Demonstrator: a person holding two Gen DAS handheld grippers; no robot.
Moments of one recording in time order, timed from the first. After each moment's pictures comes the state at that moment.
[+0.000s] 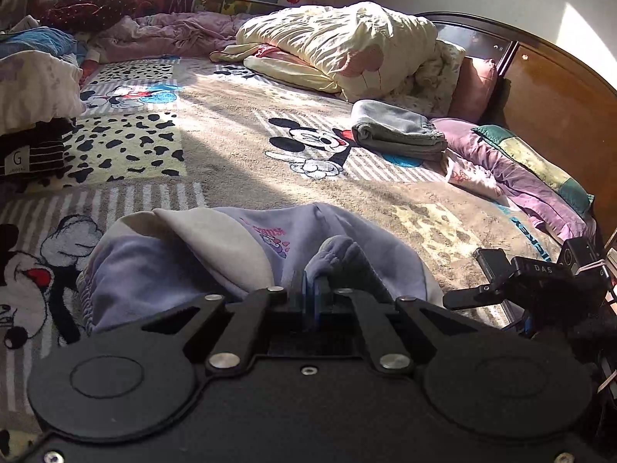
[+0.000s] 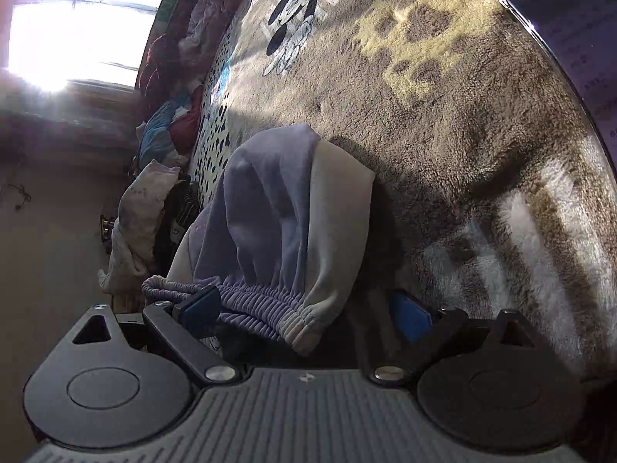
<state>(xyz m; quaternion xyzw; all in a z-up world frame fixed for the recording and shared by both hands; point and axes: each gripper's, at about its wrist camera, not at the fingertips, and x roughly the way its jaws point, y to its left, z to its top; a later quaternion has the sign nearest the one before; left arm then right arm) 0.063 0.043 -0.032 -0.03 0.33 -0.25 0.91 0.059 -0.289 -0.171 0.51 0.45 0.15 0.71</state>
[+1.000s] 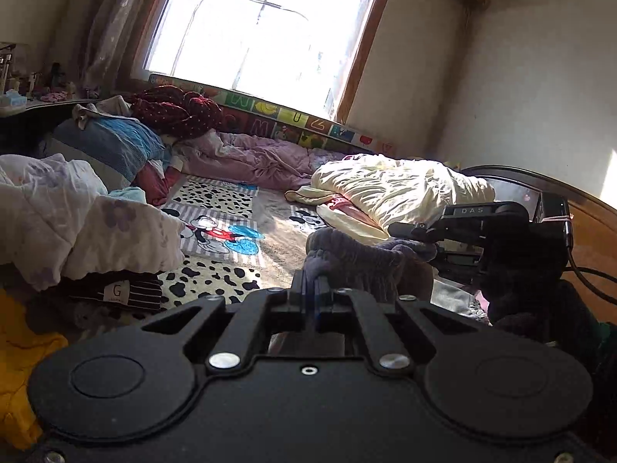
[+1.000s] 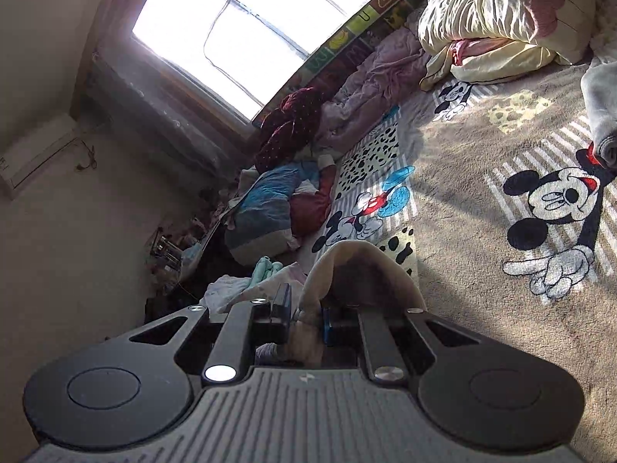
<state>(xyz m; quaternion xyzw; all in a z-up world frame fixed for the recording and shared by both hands) 0.088 0.155 0.124 -0.13 0.14 -0.12 0.97 0.258 -0.159 0.081 0.36 0.28 0.27 0.85</state>
